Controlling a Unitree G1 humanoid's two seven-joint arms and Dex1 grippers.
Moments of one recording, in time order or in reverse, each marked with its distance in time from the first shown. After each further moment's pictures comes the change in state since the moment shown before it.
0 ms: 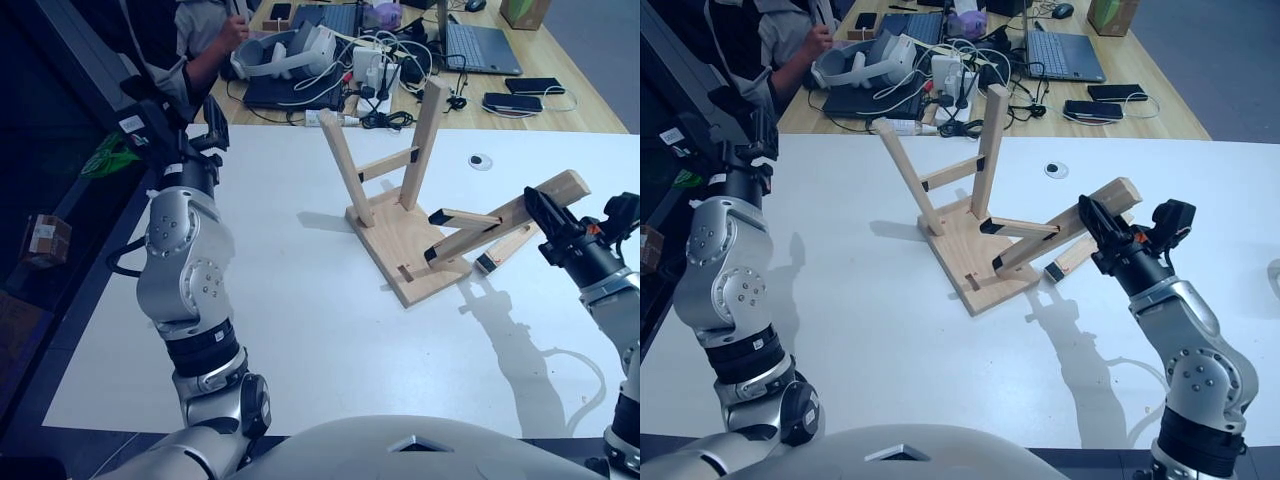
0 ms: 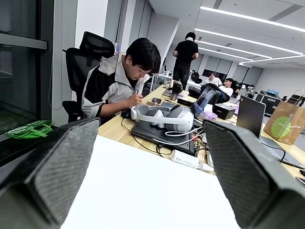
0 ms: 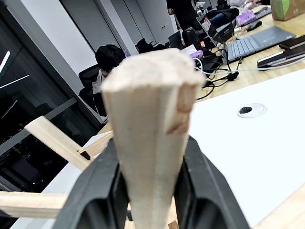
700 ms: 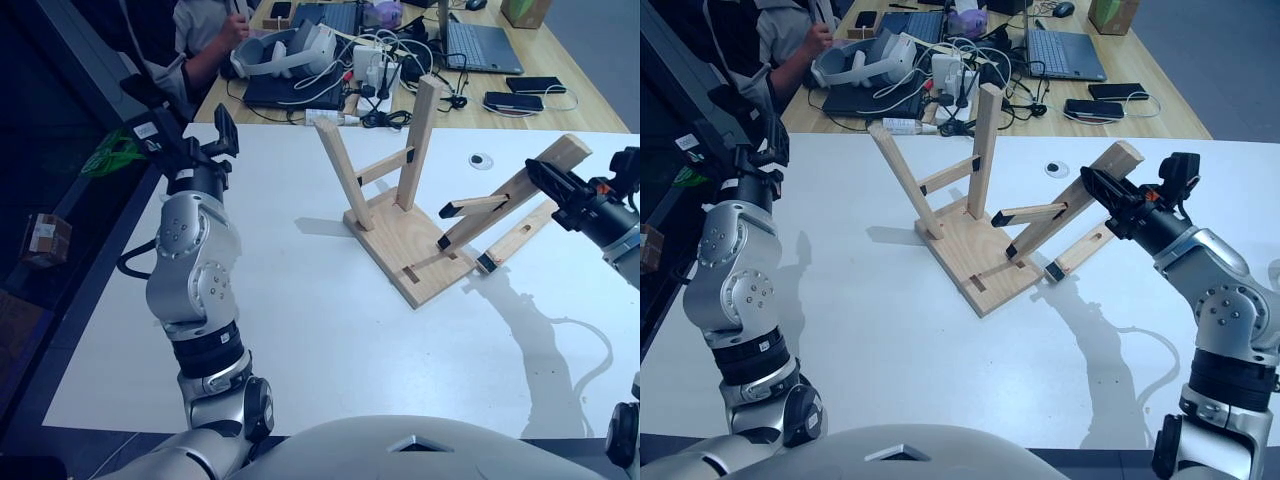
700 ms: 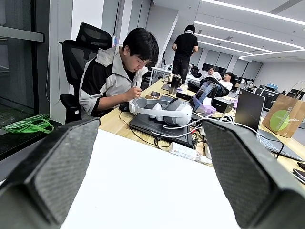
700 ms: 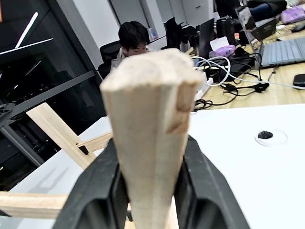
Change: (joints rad) left arm 0.011 -0.012 -0.025 0.012 0.007 -0.001 0.003; right arm -0.266 -0.187 0.082 0.299 -0.192 0.014 0.362
